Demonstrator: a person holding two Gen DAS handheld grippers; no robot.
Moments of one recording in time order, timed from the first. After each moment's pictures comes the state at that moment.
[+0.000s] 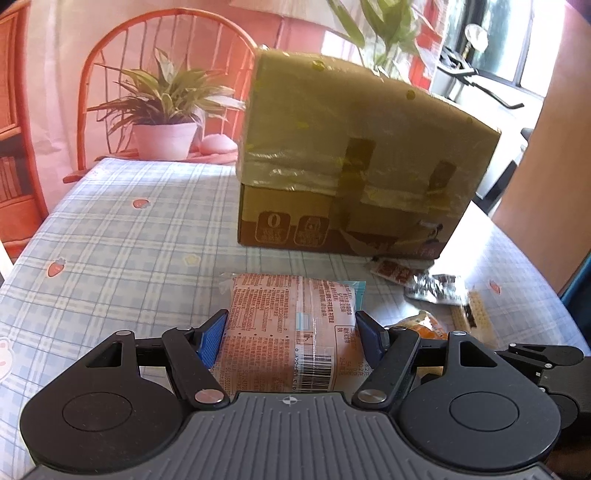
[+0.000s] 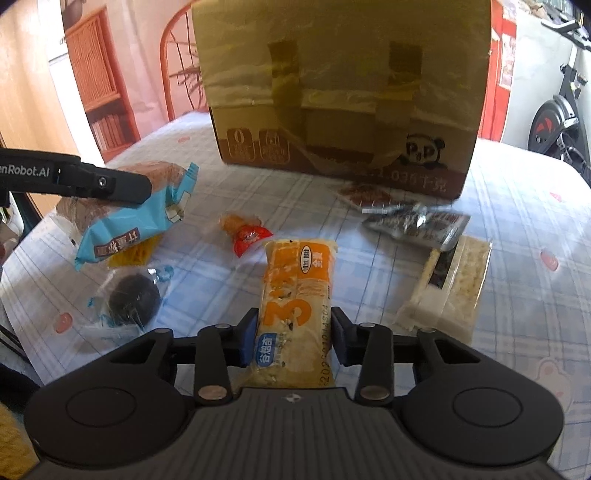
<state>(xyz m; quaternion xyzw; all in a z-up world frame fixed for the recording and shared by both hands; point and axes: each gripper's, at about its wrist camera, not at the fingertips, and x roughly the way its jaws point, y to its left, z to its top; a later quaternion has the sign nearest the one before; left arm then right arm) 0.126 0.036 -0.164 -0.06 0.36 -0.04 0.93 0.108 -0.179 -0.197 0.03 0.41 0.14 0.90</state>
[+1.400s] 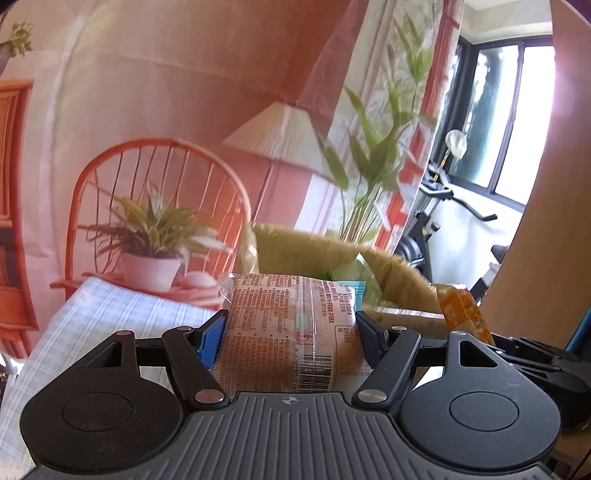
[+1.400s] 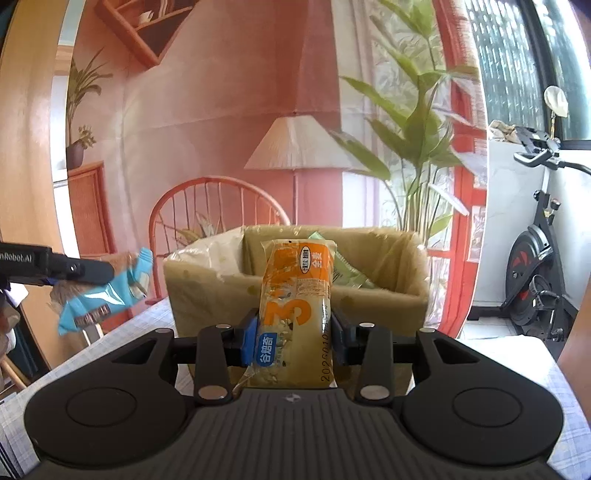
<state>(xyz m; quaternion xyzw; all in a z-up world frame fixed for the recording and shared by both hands) 0.160 0.058 -0.038 -0.11 0.21 -0.07 0.97 0.163 -0.230 -0.044 0.04 0.19 0.12 0.97</state>
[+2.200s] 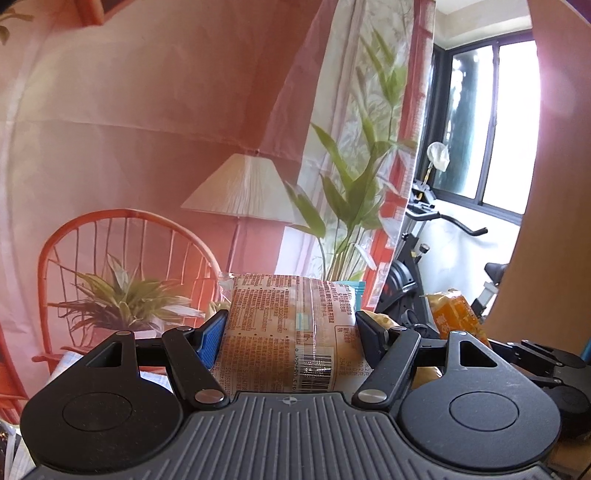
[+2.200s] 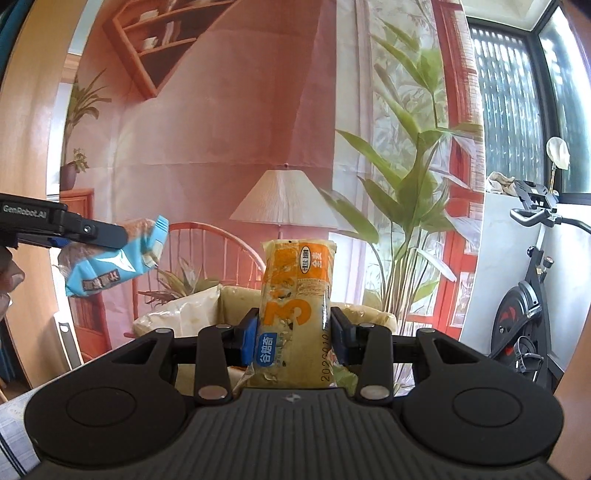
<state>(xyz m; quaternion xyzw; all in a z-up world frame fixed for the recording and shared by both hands) 0.229 0.024 0.020 -0.07 0.17 -0.08 0.98 0.209 -0.250 -0.001 0.01 0.13 0.12 0.98</state>
